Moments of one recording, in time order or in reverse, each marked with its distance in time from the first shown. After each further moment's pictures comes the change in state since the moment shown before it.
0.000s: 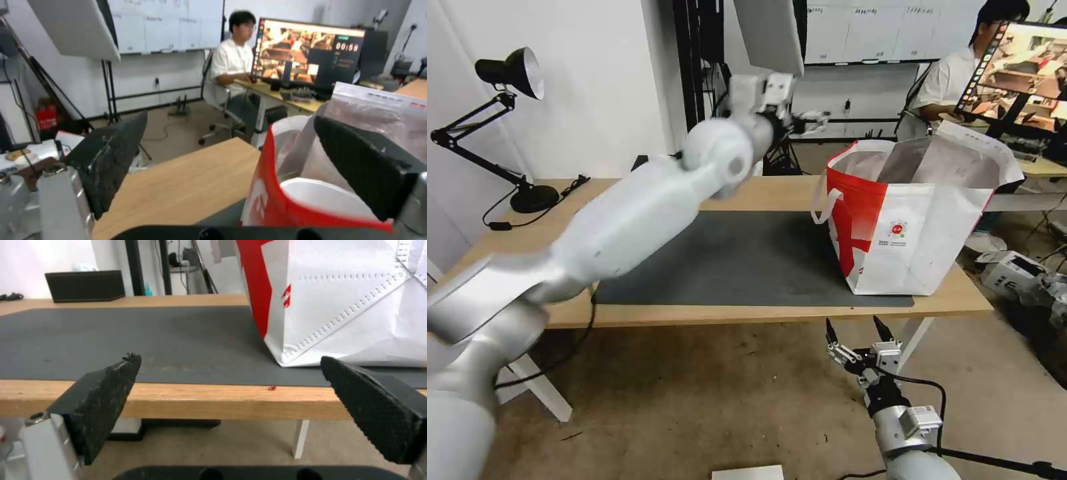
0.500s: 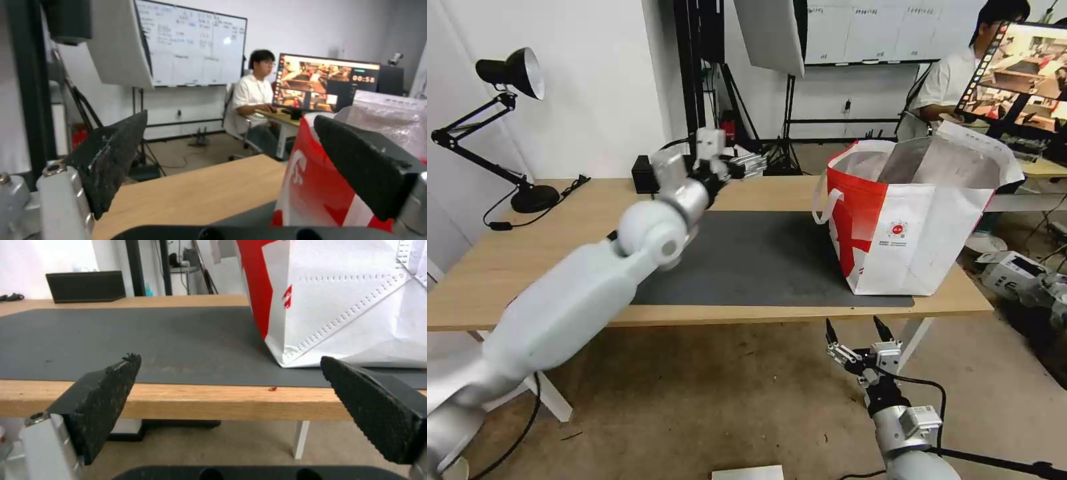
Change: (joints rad) left arm 0.471 0.179 -0.279 -0.244 0.270 -0.187 0.081; right arm 0.000 0.000 0.000 0.000 0.000 0.000 0.000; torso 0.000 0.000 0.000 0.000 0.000
